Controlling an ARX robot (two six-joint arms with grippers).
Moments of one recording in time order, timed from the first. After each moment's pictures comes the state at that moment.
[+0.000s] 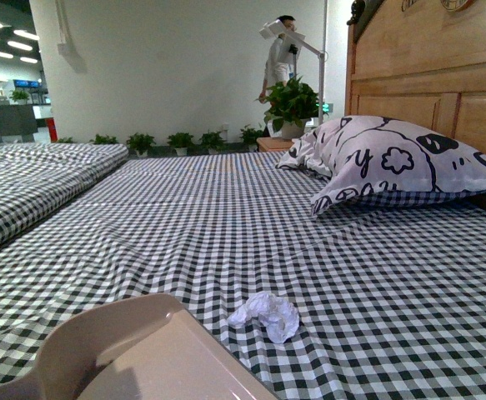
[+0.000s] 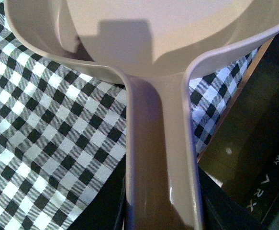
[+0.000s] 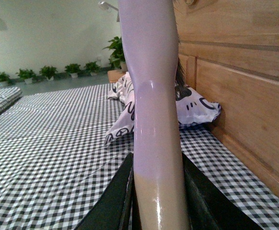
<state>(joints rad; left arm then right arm) 0.09 1.46 0.86 -0.48 0.55 1.05 0.42 0.73 0.54 0.38 0.43 0.03</state>
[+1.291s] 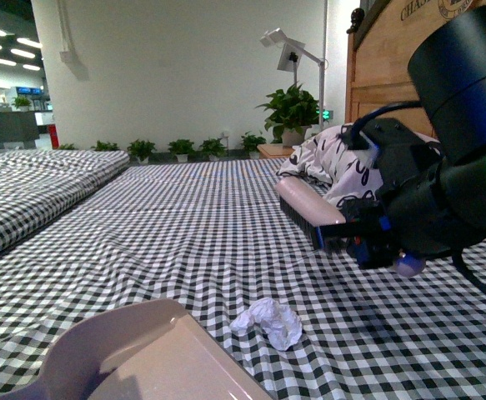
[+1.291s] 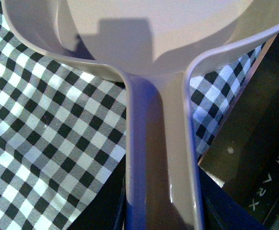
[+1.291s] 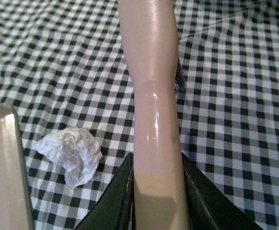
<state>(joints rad) 0.08 1.46 0.86 -0.47 0.54 1.05 0.44 1.70 1.15 0.02 0.11 0.04</state>
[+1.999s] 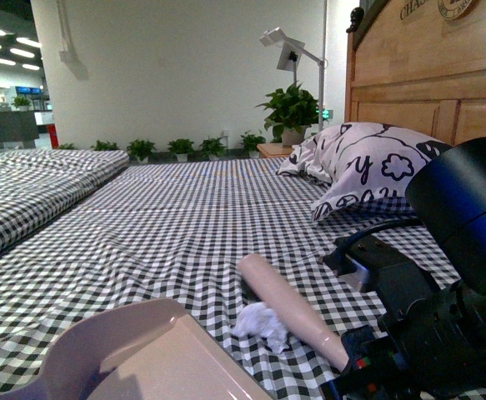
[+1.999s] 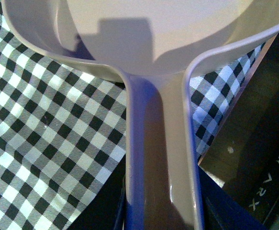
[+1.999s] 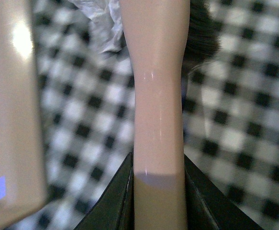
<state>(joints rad) 0.08 1.46 0.86 -0.47 0.54 1.05 0.47 1.72 0.97 -0.07 -0.14 -0.06</state>
